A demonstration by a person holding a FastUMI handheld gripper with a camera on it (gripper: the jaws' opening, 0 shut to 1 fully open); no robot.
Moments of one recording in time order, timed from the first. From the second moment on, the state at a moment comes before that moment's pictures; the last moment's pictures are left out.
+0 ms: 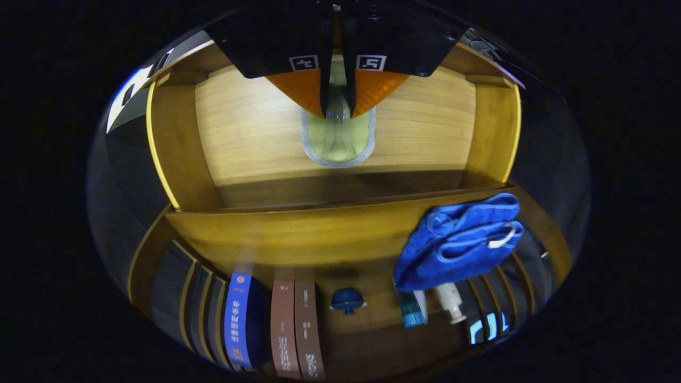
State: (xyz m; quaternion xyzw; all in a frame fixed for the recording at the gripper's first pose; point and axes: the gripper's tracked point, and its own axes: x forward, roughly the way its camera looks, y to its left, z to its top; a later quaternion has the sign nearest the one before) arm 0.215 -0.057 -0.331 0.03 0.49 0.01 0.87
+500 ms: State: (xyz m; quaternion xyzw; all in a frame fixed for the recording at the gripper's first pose) arm 0.238 -0.062 -0.242 0.01 0.43 0.01 0.90
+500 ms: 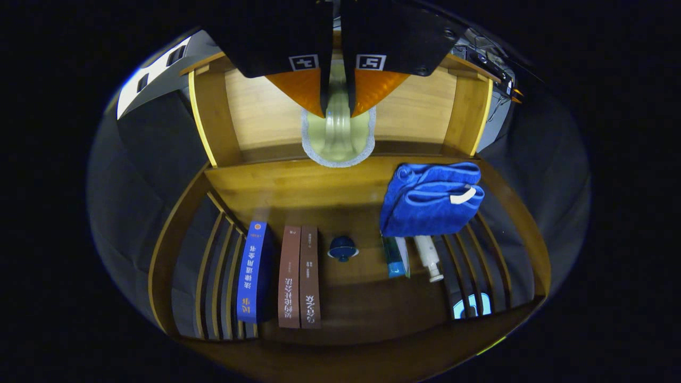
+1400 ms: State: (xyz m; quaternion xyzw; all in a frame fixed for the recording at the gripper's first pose) arm 0.389 -0.059 -0.280 0.00 0.50 0.01 0.86
